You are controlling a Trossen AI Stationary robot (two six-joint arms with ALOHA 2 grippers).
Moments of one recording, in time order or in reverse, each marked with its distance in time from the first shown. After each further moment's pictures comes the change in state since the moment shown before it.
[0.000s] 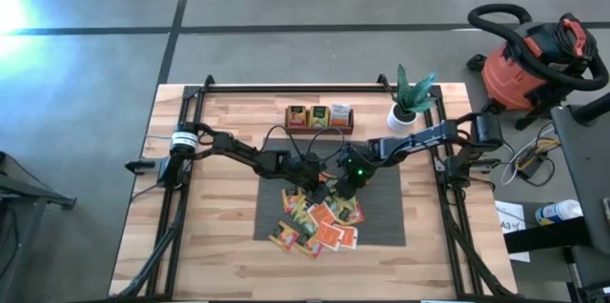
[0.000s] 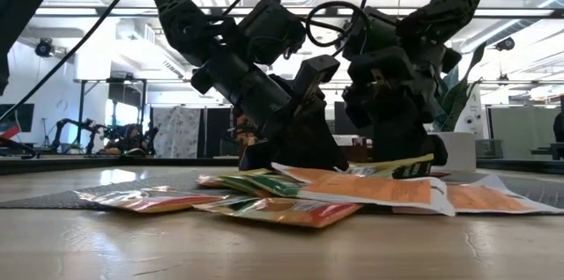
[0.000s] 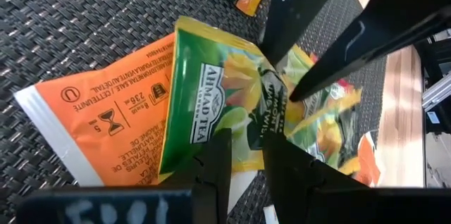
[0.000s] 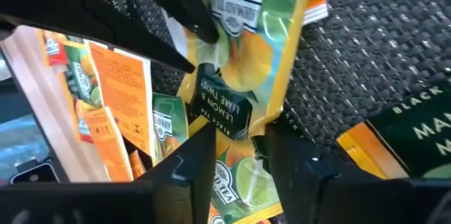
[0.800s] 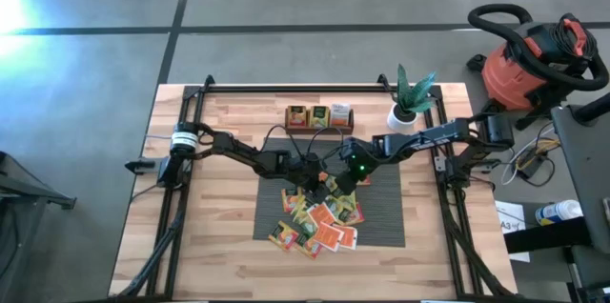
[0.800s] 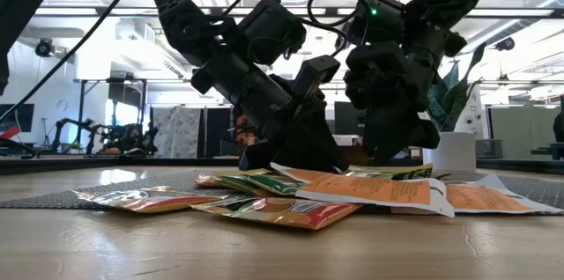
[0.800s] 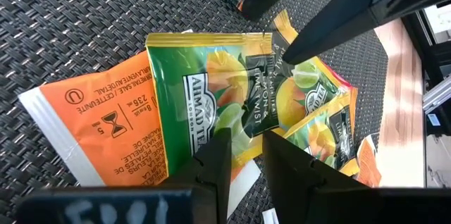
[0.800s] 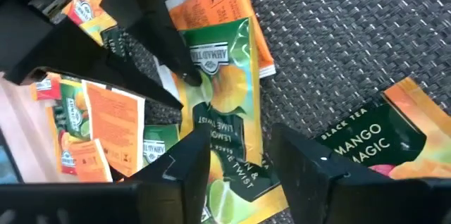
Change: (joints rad) left arm -0.001 0.000 0.000 -0.001 -0.003 -0.004; right arm -0.021 -0.097 0.004 -0.057 0.165 -0.039
